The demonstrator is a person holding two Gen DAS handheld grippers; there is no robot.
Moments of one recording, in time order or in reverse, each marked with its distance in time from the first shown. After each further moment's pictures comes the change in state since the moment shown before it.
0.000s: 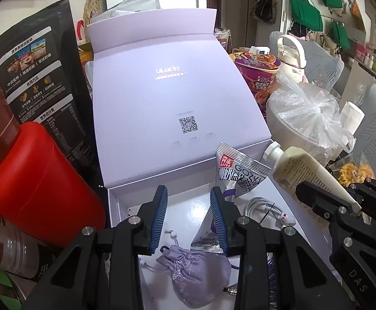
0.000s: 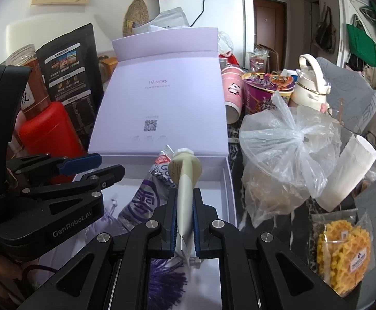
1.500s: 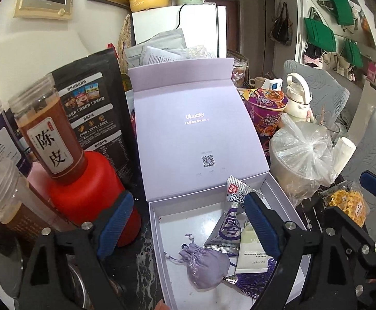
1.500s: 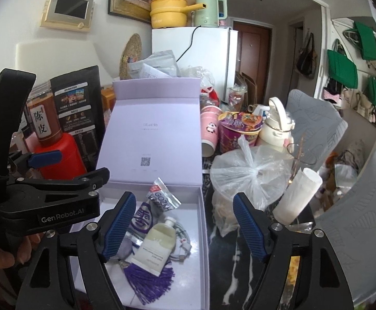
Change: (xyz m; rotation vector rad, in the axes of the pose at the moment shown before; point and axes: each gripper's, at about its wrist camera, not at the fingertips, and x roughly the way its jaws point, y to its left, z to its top) left arm -0.076 0.002 0.021 -0.056 -0.099 0.108; right arm -0.088 0.011 0.016 -0.022 -0.143 -0.121
